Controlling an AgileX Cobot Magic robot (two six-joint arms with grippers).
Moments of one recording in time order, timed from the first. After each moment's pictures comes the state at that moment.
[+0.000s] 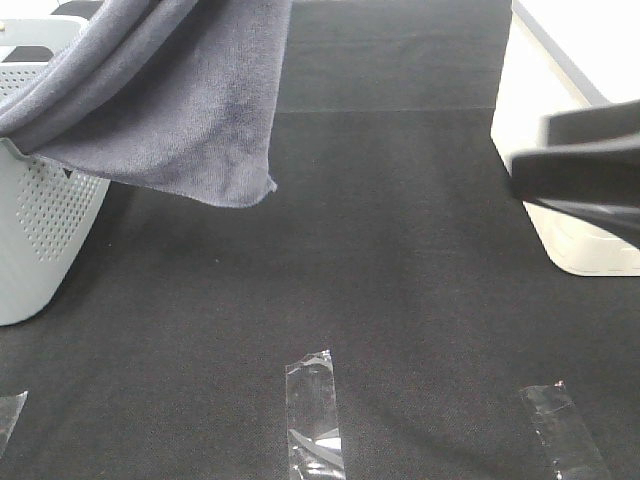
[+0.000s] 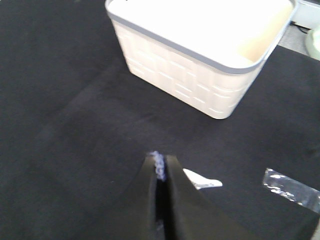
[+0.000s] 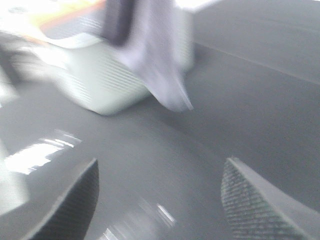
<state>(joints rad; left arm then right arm) -0.62 1.68 -2.00 -0.28 1.04 0.33 -0.07 0.94 -0.48 1.39 0.96 -1.63</state>
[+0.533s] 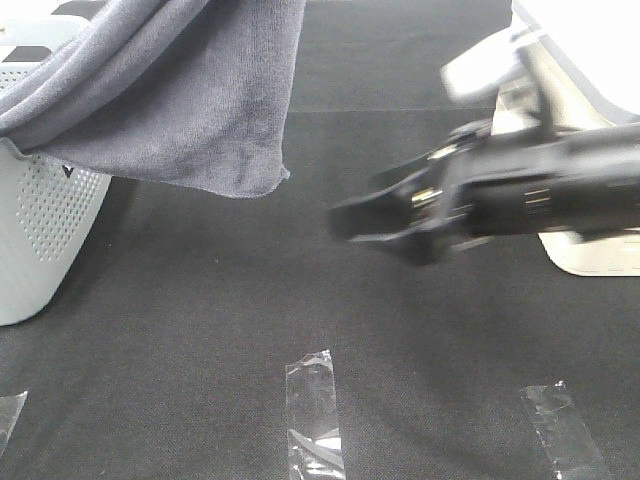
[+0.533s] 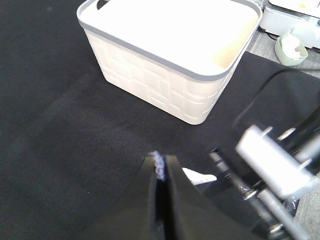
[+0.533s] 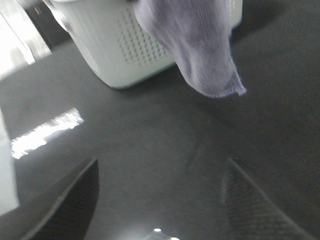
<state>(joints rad) -0.62 1.68 -2.00 -0.33 1.05 0.34 0.42 1.50 -0.63 1.73 0.59 -1.98</state>
